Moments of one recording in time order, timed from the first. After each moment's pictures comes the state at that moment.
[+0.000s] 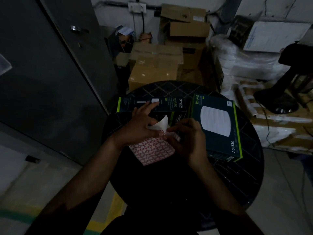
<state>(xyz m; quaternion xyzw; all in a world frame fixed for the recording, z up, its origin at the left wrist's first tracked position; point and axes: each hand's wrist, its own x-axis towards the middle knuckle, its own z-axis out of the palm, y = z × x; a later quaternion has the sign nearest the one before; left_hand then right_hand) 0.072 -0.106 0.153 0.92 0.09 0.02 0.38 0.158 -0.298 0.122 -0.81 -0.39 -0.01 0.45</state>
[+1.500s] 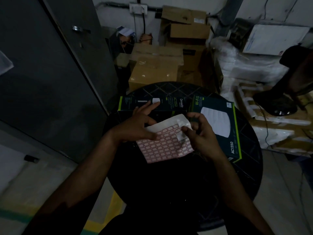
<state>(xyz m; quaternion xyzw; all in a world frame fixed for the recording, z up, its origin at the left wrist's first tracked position) 0.070 -0.093 0.158 0.92 0.06 -0.03 0.39 0.191 -0.316 0.131 -0.68 -0.24 0.26 0.64</state>
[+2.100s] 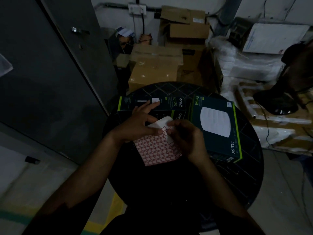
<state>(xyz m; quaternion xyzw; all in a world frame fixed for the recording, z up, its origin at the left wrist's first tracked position) 0.074 -0.096 0.157 0.91 0.08 0.01 0.40 0.162 -0.294 0.128 -0.74 -0.33 0.16 0.57</state>
